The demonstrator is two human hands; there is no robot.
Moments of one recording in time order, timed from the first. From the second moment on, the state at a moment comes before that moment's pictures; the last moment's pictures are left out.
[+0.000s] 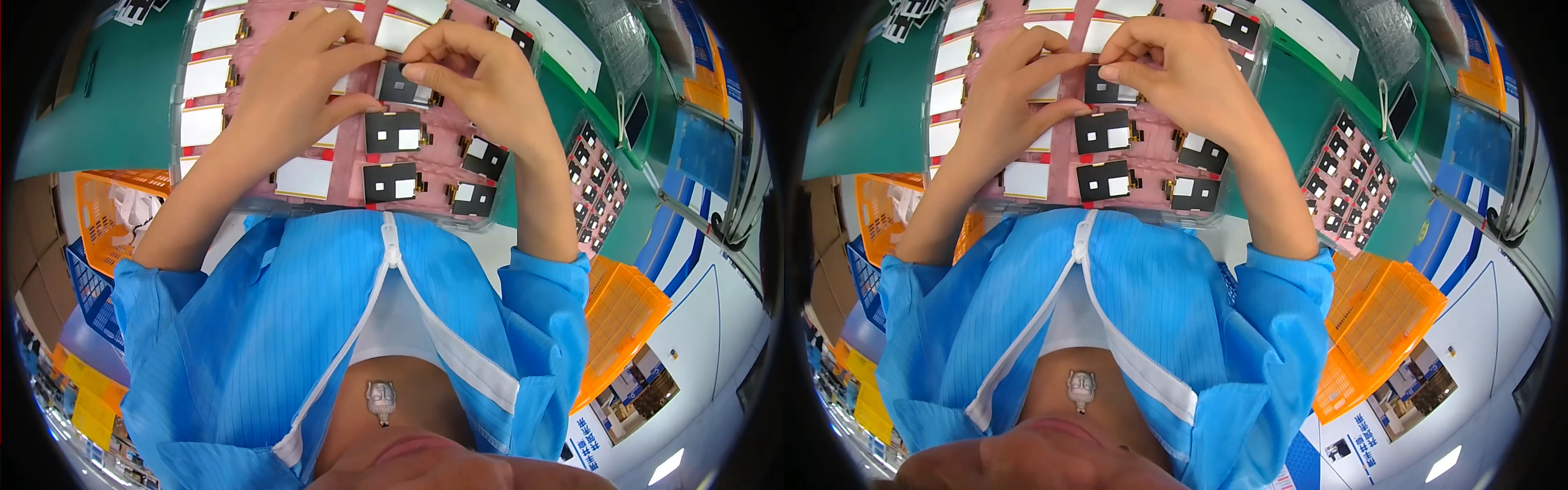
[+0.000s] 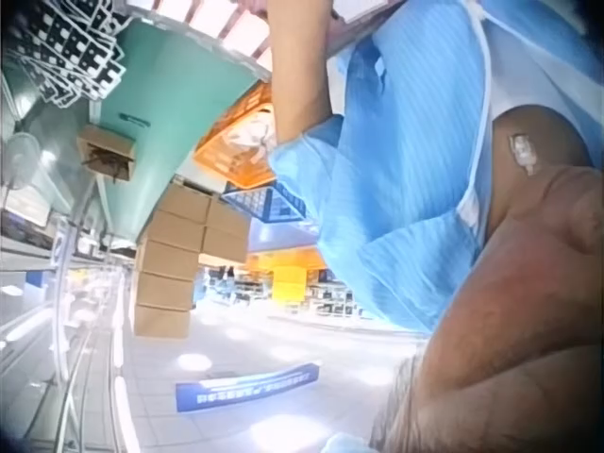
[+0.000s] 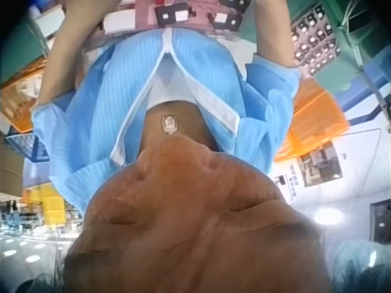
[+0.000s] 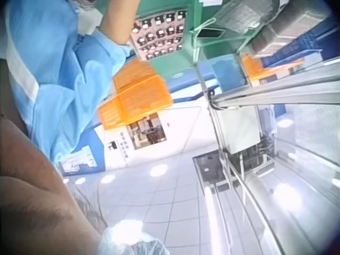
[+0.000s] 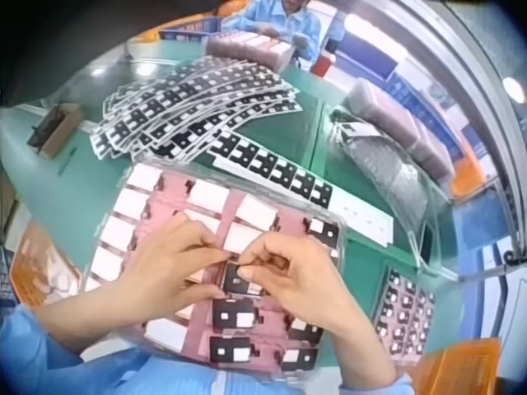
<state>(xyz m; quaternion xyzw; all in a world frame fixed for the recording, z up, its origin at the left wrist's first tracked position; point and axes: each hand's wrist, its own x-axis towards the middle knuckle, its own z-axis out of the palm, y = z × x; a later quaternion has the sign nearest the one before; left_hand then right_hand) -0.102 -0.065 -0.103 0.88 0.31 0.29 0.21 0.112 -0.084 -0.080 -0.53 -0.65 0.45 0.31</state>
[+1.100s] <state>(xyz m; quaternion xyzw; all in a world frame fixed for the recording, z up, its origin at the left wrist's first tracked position) -0.099 -0.065 -0.094 0.89 0.31 0.26 0.19 0.103 -0.080 -0.058 -0.55 -0.63 0.48 0.25</state>
